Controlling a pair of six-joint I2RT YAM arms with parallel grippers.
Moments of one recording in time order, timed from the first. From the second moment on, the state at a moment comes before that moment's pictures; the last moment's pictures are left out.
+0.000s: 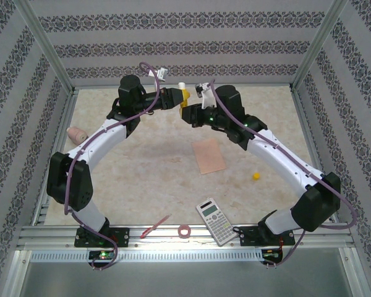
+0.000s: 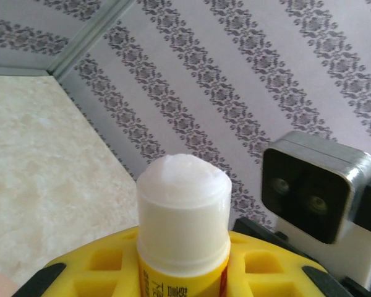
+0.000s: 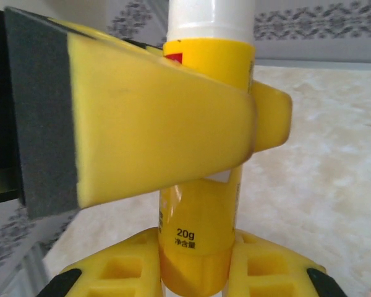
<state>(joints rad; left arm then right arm) -0.35 1.66 1.35 0.28 0.87 -0.84 0.59 1.45 1.34 -0.28 -0.34 0.43</state>
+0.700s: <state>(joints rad) -0.38 1.60 1.27 0.23 0.66 -0.81 0.72 1.49 1.35 -0.32 0.01 0.36</state>
